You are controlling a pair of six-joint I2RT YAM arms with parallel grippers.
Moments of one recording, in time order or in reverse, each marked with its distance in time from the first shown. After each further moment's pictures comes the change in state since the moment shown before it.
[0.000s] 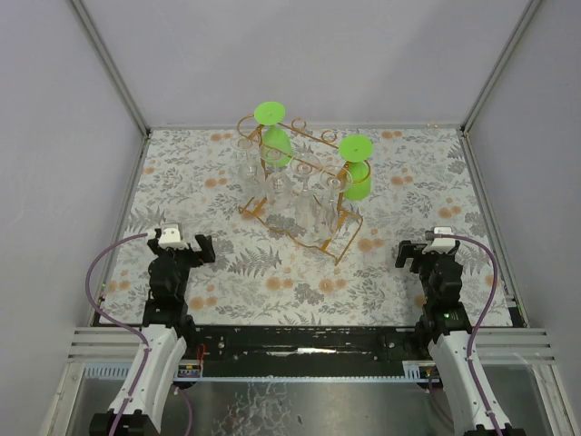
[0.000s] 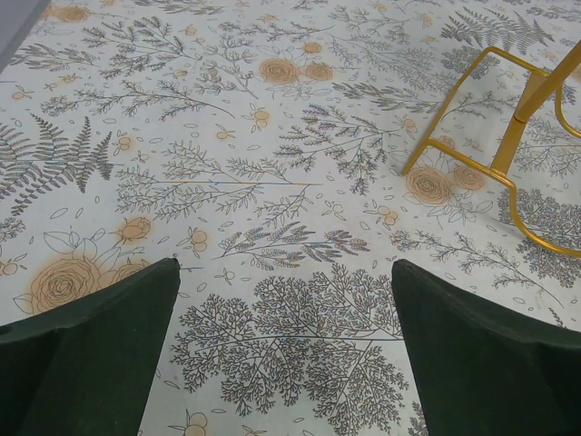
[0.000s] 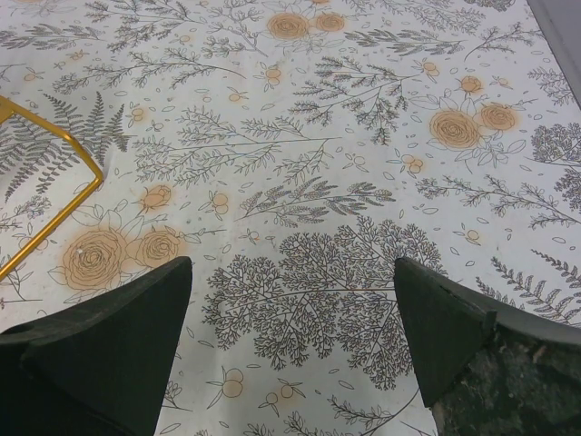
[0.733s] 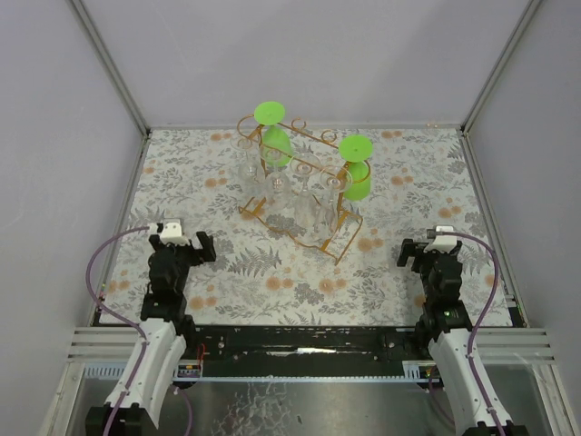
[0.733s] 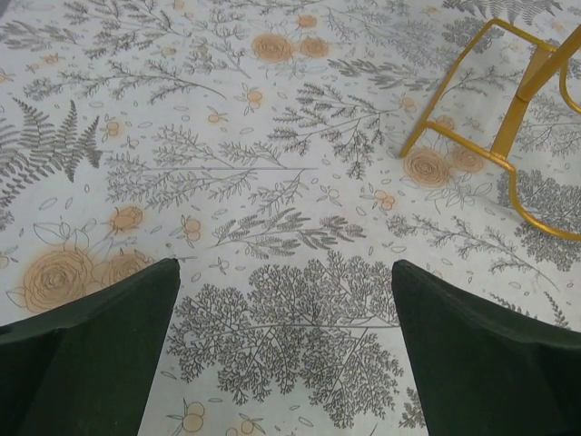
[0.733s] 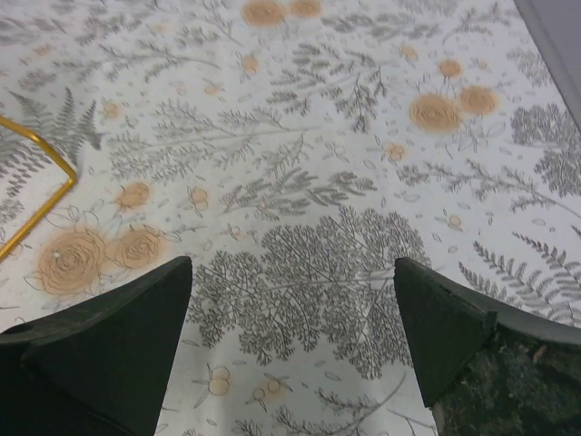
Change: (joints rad) left arm 0.000 0.037 0.026 -0.031 0.021 0.002; right arm 0.000 0.018 0.003 0.020 0.029 0.005
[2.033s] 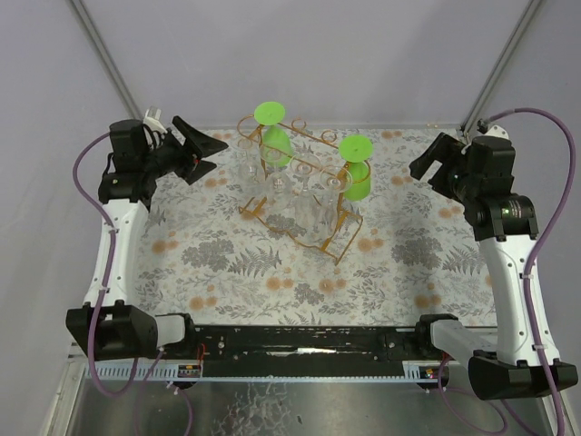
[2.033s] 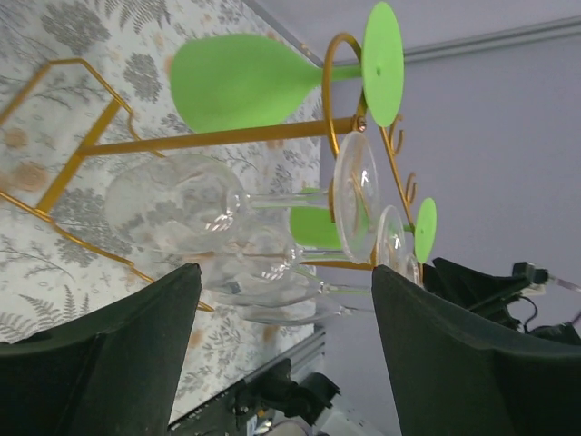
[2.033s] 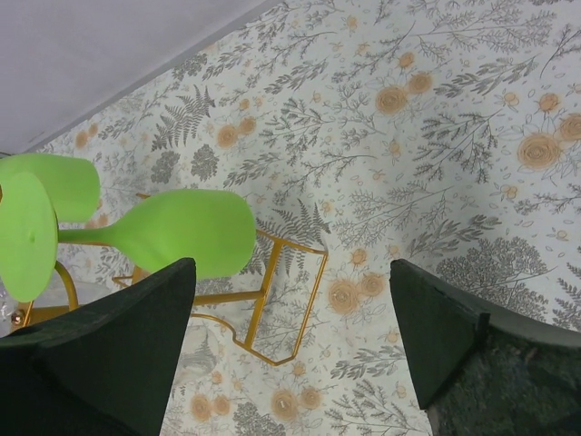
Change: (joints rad) left arm 0.127 0.825 1.307 -0.708 0.692 -0.790; right arm -0.001 0.767 1.381 -0.882 -0.087 0.512
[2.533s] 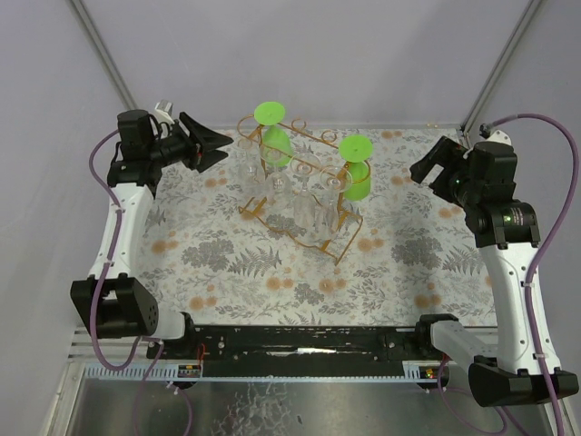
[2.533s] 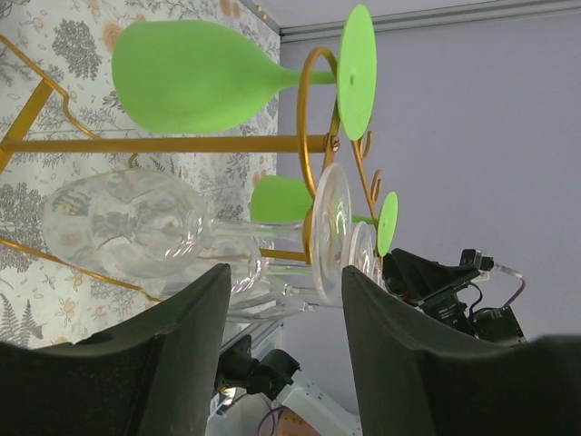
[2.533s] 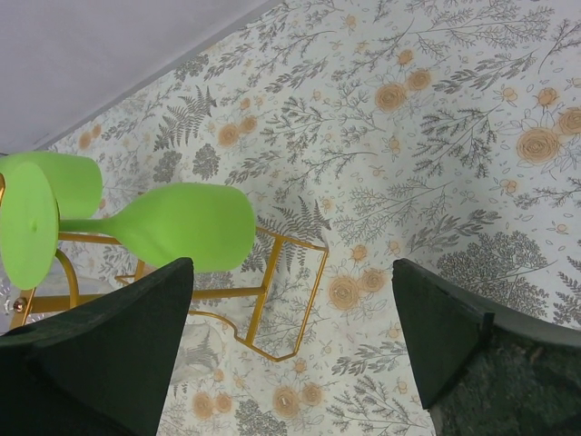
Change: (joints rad) left arm 0.000 0.120 0.027 0.119 0.164 -0.122; right arm 0.000 -0.042 -0.030 -0.003 0.001 0.017
